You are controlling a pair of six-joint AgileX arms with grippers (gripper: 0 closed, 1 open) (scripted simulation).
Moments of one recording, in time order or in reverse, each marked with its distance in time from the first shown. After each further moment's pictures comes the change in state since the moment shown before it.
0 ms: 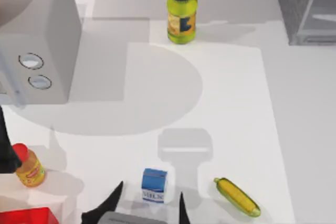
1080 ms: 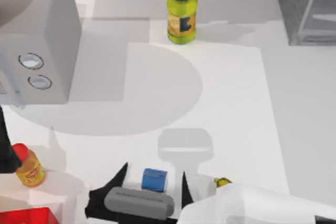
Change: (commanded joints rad) left arm 0.000 0.000 0.000 0.000 0.000 0.000; right arm -0.093 -0.147 -0.217 0.638 0.058 -0.573
